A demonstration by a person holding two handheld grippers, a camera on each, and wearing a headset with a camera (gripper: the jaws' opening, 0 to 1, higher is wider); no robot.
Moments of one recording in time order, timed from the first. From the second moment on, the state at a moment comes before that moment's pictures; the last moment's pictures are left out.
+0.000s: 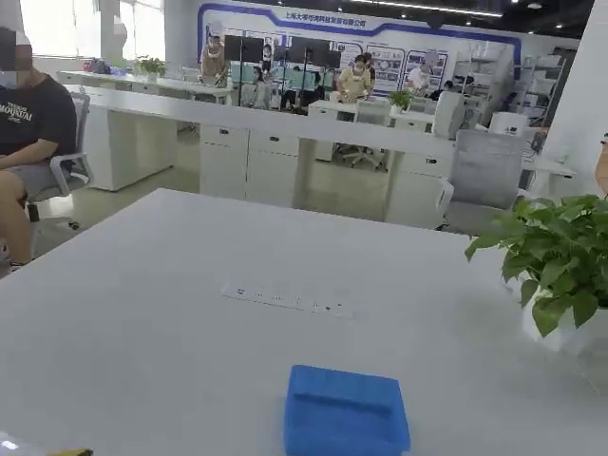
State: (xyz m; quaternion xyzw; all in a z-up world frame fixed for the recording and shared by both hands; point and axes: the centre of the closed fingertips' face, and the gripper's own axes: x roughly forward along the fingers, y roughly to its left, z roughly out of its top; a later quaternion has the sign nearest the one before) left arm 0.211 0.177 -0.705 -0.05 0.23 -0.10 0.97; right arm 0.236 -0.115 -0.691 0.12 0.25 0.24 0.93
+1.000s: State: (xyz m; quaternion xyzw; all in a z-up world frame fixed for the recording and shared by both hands) left arm 0.223 0.227 -0.685 -0.04 0.21 -0.10 0.97; right arm 0.252 -0.135 -0.701 0.04 0.27 0.21 0.94
